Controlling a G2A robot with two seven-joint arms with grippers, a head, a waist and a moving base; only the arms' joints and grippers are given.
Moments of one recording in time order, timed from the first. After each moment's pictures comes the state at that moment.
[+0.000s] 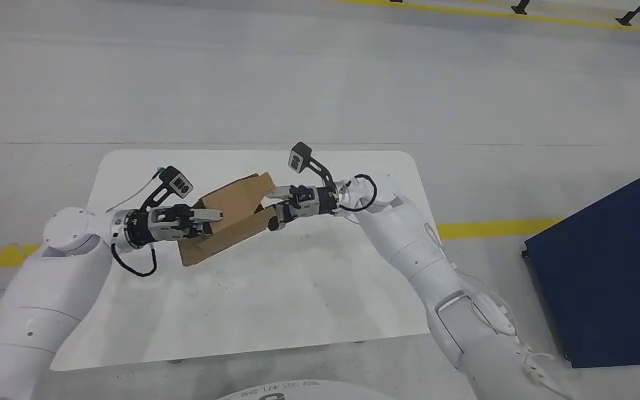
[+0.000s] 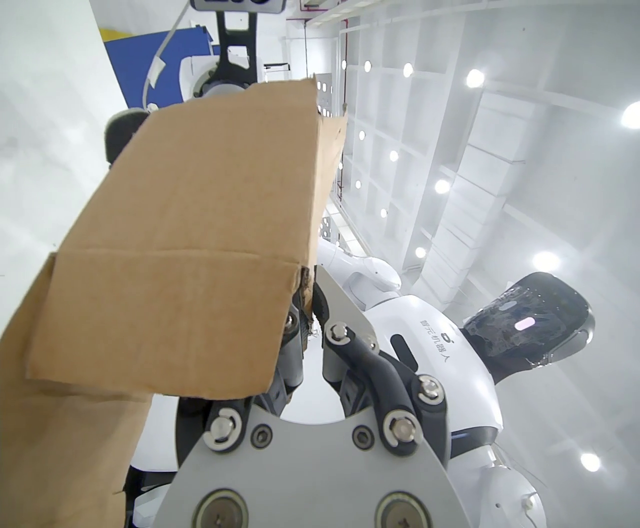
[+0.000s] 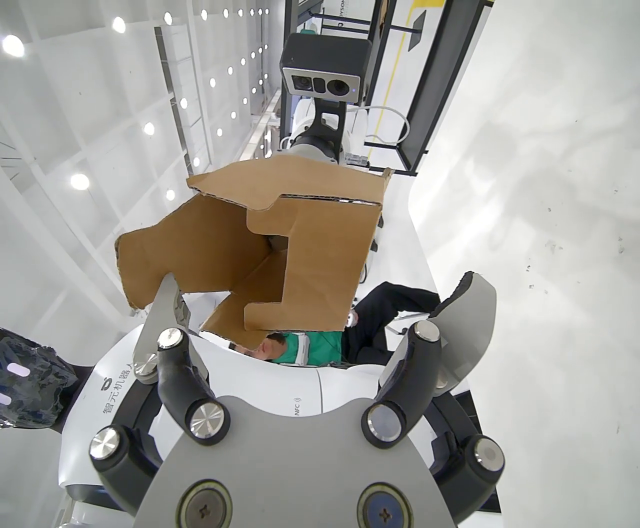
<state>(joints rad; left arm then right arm) 1.11 -1.14 -1.12 -1.18 -0.77 -0.20 -1.43 -0.97 -1.20 0.99 -1.10 0.61 -0.21 1.33</state>
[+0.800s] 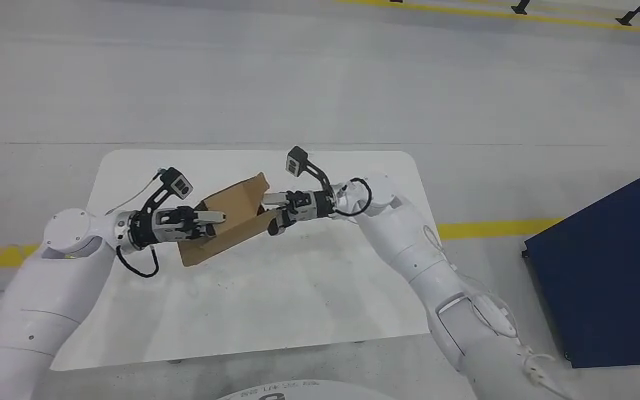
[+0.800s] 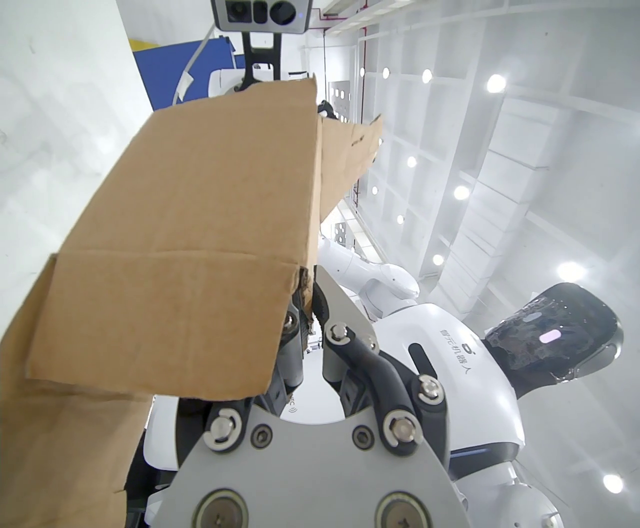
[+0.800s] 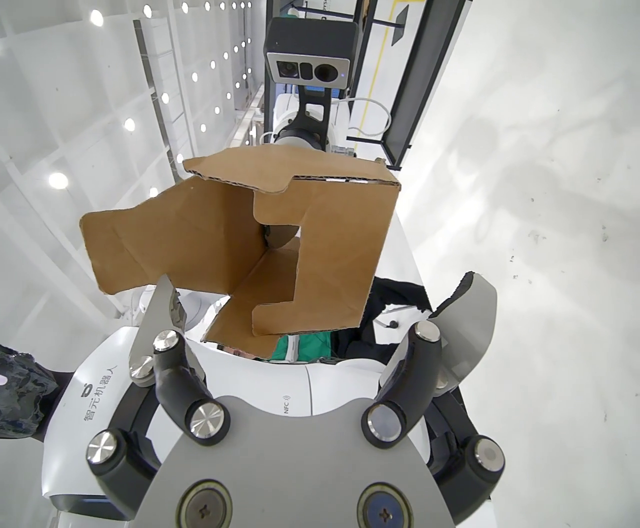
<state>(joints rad) 1.12 -1.13 -1.13 -1.21 -0.72 -0.21 -1.39 -0.98 -1.19 0.99 -1.13 0.54 -0.19 1.32</state>
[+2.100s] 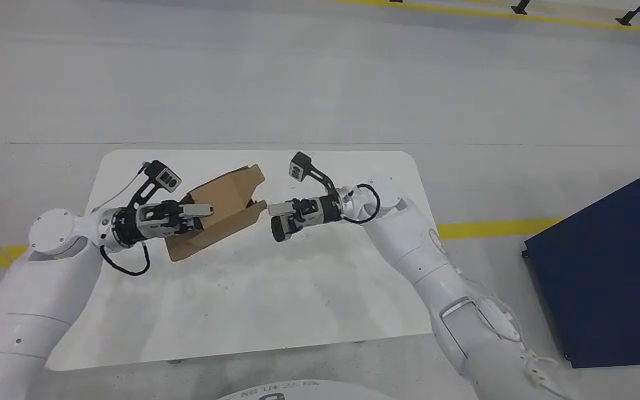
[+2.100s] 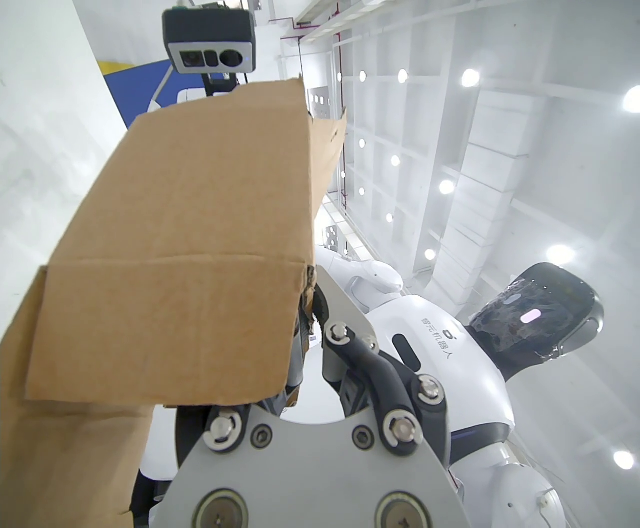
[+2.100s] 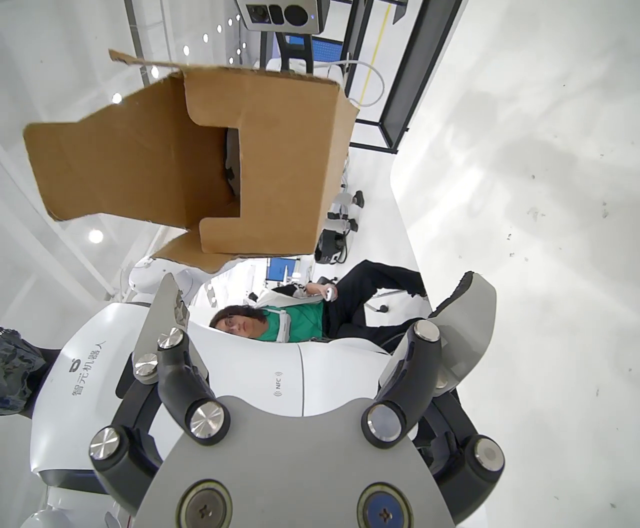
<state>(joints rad) 1.15 -1.12 -1.19 -1.24 -0.78 -0.23 -1.42 -1.02 -1.17 1.02 -1.17 0.53 -0.24 1.39</state>
